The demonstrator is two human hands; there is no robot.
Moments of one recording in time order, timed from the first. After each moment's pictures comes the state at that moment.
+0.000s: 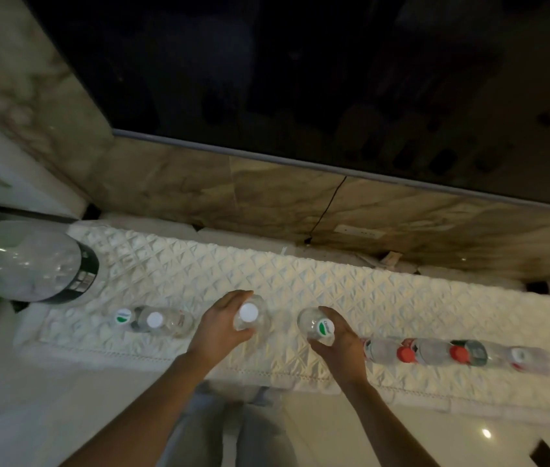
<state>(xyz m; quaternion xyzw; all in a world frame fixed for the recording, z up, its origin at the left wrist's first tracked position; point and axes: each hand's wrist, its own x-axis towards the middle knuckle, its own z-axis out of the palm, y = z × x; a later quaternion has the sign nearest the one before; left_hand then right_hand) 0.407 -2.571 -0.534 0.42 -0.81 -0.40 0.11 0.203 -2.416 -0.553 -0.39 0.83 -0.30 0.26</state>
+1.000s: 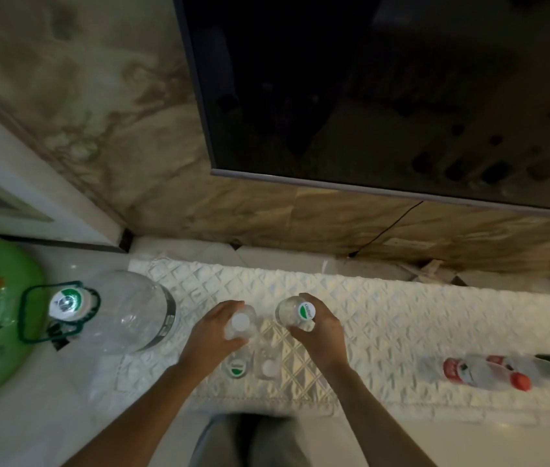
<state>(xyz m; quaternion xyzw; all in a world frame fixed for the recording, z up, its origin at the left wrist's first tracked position) 0.592 -2.760 -0.564 0.40 -0.81 -0.41 0.08 0.396 -2.634 -0.548 -0.34 0.83 -0.32 0.29</state>
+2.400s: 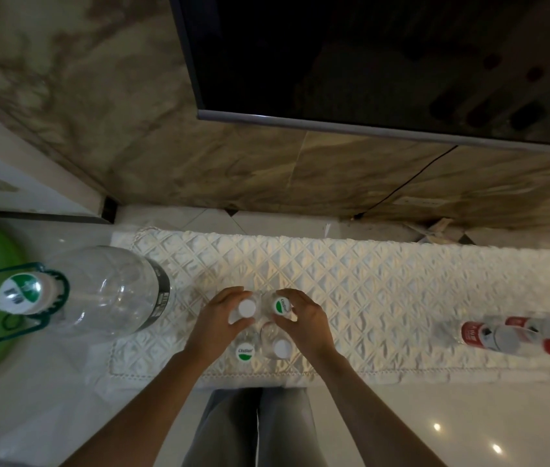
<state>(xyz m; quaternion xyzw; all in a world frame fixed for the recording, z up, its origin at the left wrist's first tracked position) 0.599 -2.756 -0.631 0.38 -0.80 -0.46 0.08 0.437 -2.643 -0.624 -0.39 0.81 -0.28 0.34</state>
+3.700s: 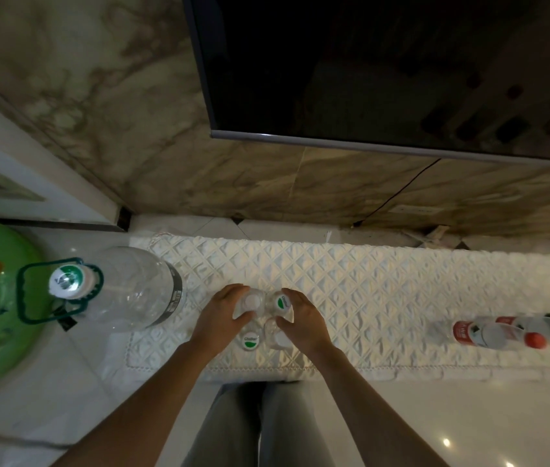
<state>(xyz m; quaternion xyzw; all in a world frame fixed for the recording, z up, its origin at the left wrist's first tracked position) 0.604 -2.753 -0.589 0.40 -0.82 -0.40 0.02 0.447 -2.637 -0.599 -0.40 0.82 -0.19 0.36</state>
